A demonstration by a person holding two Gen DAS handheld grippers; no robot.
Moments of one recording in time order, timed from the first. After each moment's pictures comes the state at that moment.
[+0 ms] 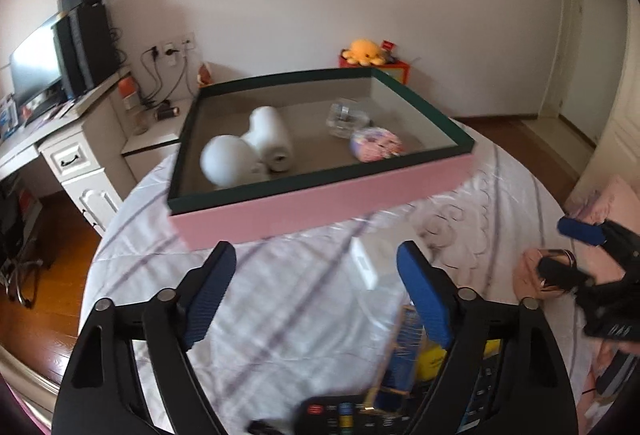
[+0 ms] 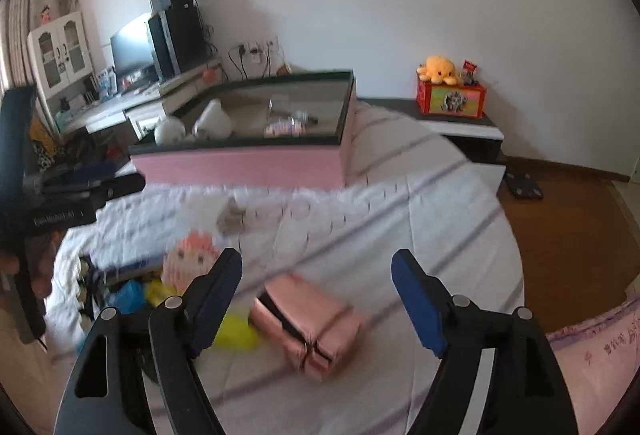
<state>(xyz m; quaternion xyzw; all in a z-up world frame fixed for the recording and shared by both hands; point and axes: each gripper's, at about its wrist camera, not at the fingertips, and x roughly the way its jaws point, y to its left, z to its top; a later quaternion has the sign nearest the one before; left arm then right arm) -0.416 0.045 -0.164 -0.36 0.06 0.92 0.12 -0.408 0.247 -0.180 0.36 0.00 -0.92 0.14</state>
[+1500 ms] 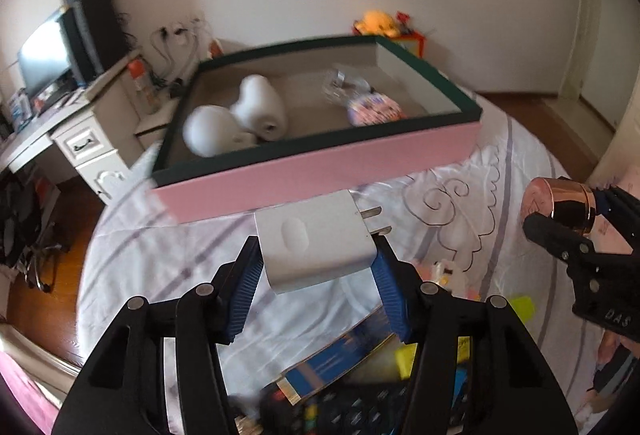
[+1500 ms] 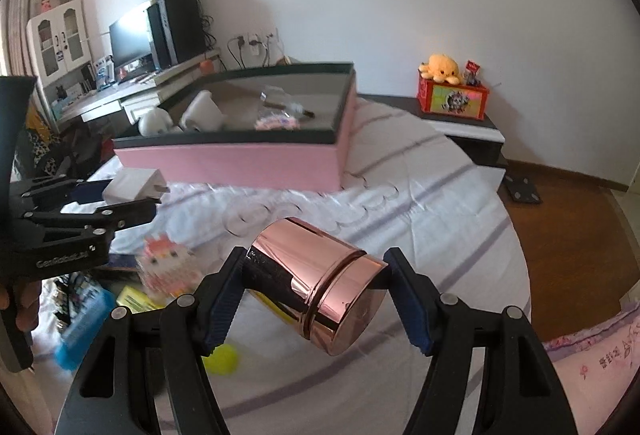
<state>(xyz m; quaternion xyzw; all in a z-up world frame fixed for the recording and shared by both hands) -0.410 0.061 -0.173 -0.39 0.07 0.91 0.08 -0.431 0.236 -0.174 0.34 0.02 -0.93 0.15</state>
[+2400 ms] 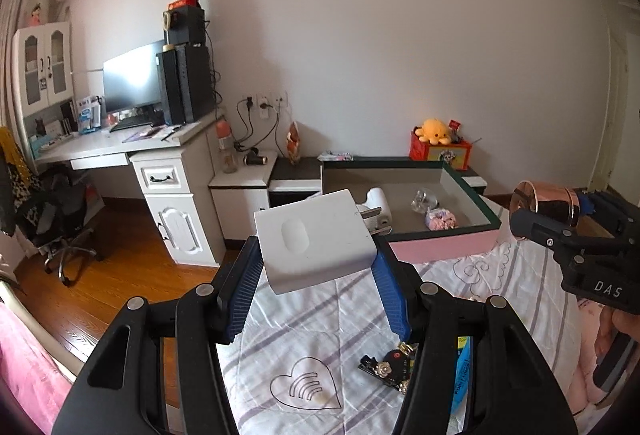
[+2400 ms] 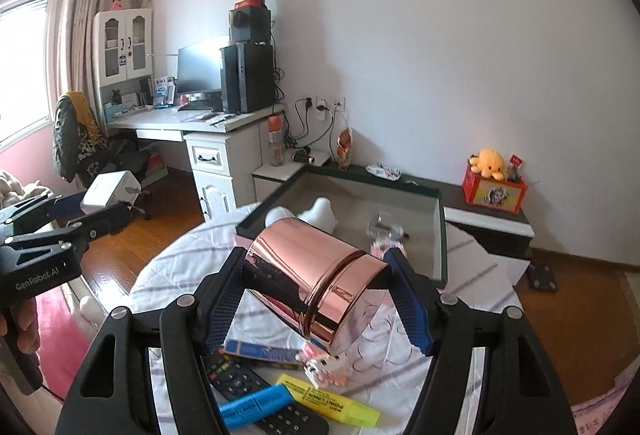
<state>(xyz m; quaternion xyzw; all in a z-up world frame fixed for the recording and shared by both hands) -0.309 -0.052 -0.070 -0.24 0.01 0.97 -0.01 -0.391 0.135 -0.071 0.23 0.07 -0.94 0.23</state>
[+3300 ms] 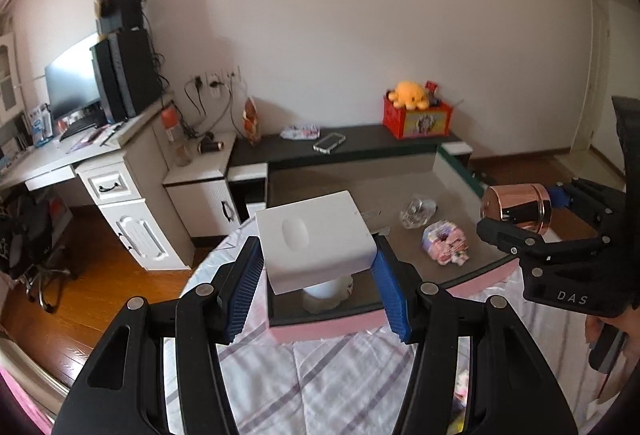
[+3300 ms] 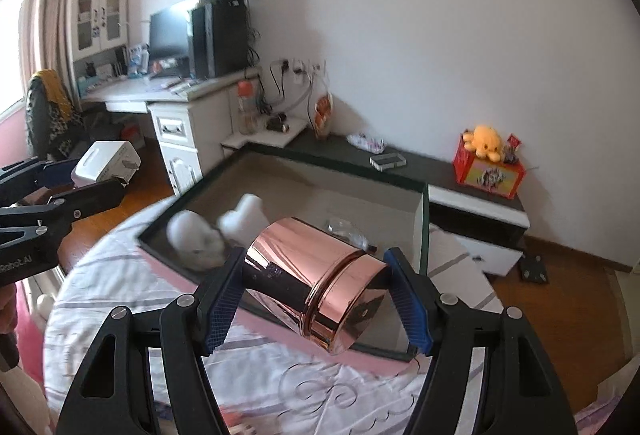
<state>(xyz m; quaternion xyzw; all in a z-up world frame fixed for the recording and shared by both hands) -0.479 -0.005 -0.099 -0.31 0.05 0.95 0.06 -0.532 0.150 -0.123 0.32 0.09 -0.92 0.20</state>
